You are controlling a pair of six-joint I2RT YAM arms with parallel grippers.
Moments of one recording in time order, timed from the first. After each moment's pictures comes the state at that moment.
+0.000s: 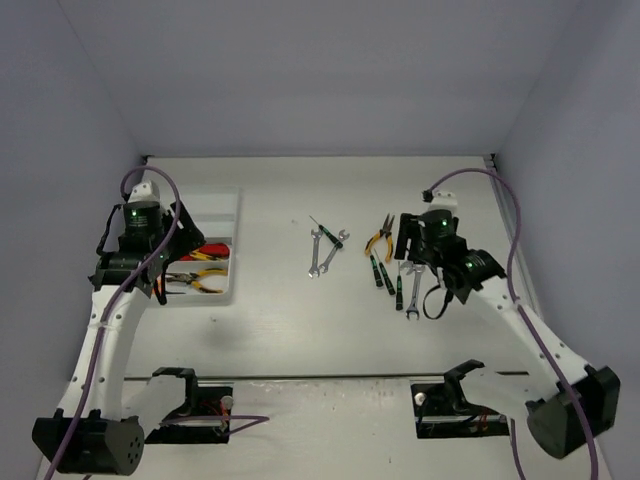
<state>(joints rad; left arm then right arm) -0.03 1.01 1.07 -0.73 -0.08 -0.51 0.43 1.01 0.87 -0.52 0.31 0.36</state>
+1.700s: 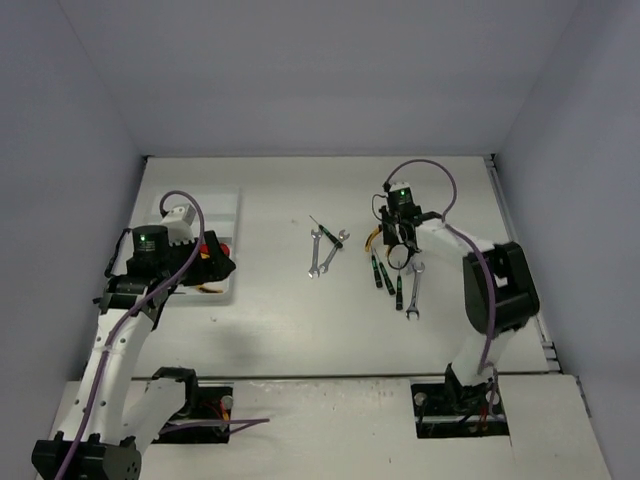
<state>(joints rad) -0.06 0.86 0.89 -0.72 0.32 -0.28 0.32 1.79 1.09 -0.22 0.16 0.19</state>
